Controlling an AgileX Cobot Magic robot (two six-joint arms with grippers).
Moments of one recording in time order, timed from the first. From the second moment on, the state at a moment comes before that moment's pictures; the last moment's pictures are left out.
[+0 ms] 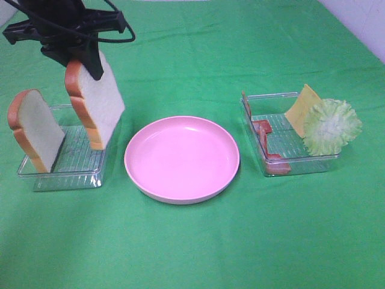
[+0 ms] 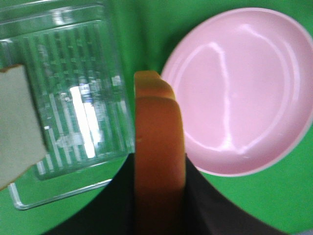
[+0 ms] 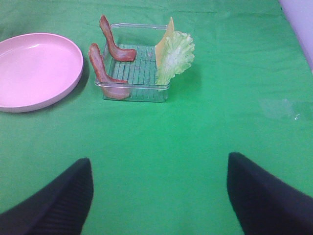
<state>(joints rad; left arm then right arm) -0.33 1.93 -1.75 -0.18 1.21 -0.18 -0.02 0.00 -0.50 0.15 1.08 -0.19</state>
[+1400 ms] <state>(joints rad) -0.27 2.22 -1.43 -1.25 0.85 0.51 -0.02 0.00 -0.50 0.15 1.08 -0.19</state>
